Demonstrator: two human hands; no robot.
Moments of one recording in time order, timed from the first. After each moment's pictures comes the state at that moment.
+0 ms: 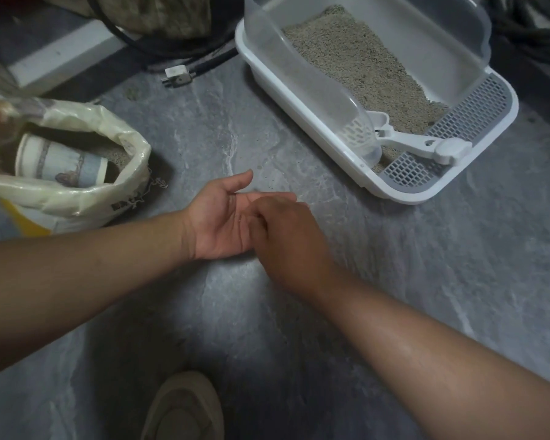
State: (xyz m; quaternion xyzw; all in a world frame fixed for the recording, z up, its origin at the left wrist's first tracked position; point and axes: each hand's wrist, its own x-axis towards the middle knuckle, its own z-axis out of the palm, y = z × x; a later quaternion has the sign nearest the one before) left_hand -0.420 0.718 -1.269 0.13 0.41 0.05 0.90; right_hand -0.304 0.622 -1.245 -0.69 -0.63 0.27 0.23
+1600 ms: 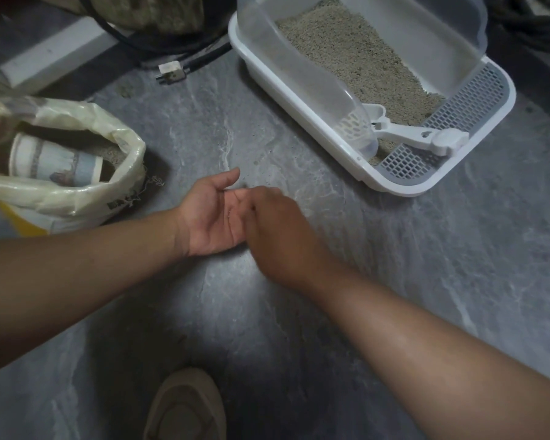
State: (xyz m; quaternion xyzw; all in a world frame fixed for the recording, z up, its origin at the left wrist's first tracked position) left_hand -0.426 0.719 -1.275 0.12 0.43 0.07 0.89; right_hand -0.310 0.627 -1.227 -0.69 -0.62 0.32 0.20
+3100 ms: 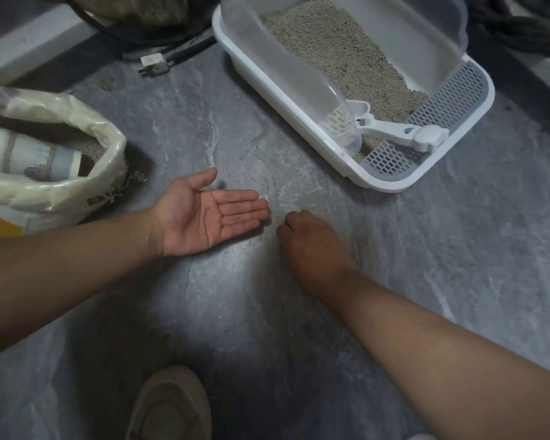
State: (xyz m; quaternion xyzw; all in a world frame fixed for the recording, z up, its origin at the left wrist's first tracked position) left_hand -0.434 0.717 -1.275 0.12 0.43 0.08 0.89; right_hand -0.254 0.587 -1.302 -0.65 -0.74 0.16 0.01
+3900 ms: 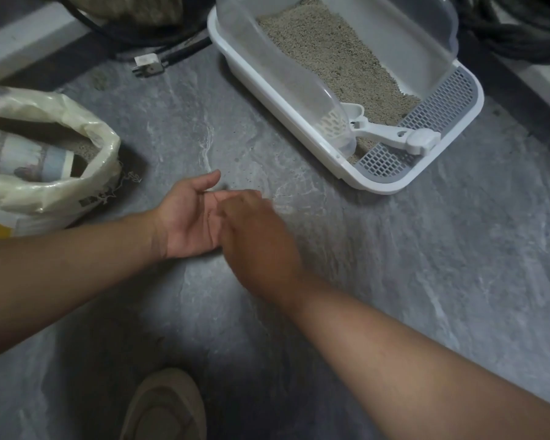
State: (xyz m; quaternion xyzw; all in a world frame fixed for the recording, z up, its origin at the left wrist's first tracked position) left_hand -0.427 0.715 -1.279 0.13 0.44 0.07 0.89; right_hand -0.317 0.615 -1.260 -0.69 -0.66 0.24 0.19
